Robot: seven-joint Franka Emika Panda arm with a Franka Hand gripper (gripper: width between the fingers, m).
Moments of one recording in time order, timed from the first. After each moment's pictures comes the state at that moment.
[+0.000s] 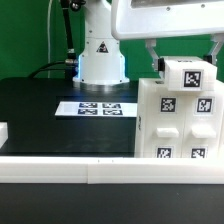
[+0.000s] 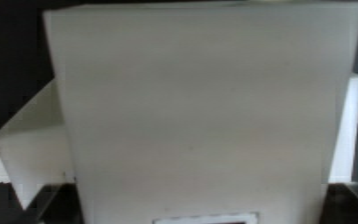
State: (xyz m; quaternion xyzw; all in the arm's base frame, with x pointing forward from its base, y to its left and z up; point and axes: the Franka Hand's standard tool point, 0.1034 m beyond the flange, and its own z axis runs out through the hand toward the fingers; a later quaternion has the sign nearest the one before) arm 0.611 0.083 0.152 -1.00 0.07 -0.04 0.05
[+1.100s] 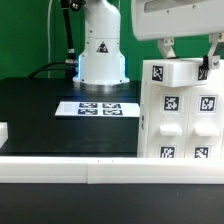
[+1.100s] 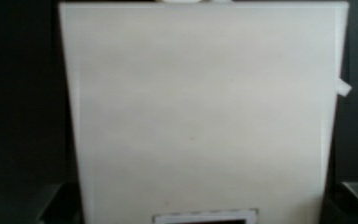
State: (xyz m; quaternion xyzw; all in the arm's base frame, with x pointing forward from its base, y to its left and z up) arm 0.610 0.092 0.151 -0.84 0.54 -0.02 0.08
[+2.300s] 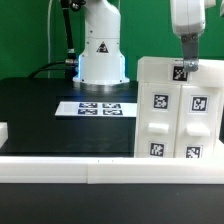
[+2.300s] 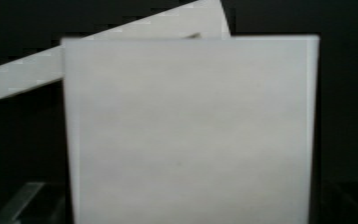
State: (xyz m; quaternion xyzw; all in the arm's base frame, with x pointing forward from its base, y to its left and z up) arm 0.611 0.092 0.151 -0.59 0.80 0.01 0.11
